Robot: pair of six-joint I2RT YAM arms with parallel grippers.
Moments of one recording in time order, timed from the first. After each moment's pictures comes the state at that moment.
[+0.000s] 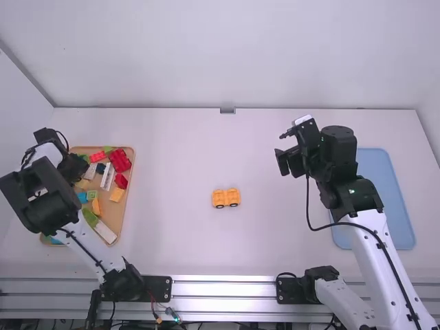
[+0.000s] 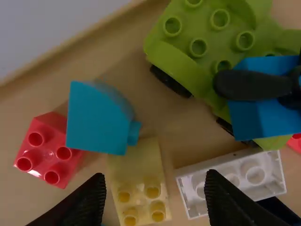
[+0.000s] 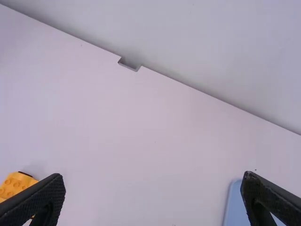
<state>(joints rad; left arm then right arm) 0.67 2.08 1.48 -0.69 -0.09 -0.46 0.19 1.06 1.04 -0.56 -0.12 -0.29</state>
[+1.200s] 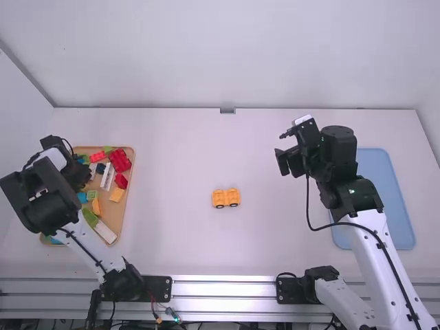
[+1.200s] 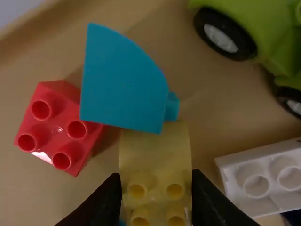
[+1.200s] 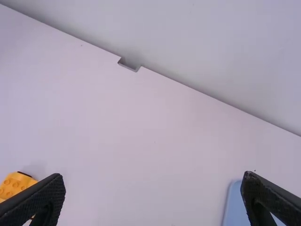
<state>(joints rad) 0.67 2.08 1.38 -0.65 -0.12 -0.45 0.19 1.06 1.04 -0.56 -0.12 -0.29</state>
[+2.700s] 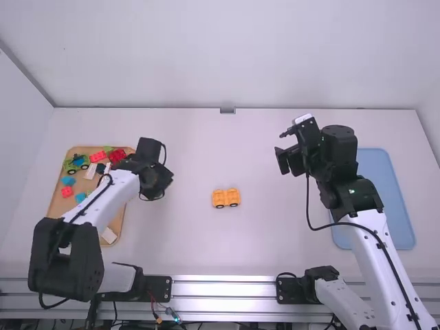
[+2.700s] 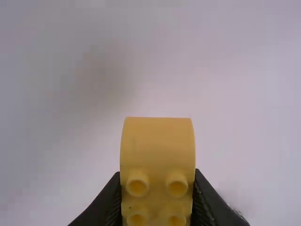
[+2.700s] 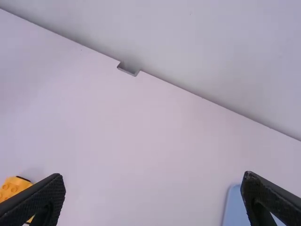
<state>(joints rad) -0.13 1.45 0.89 -0.66 0.05 -1.11 0.19 1.06 1.04 -0.54 -0.12 -0.29</state>
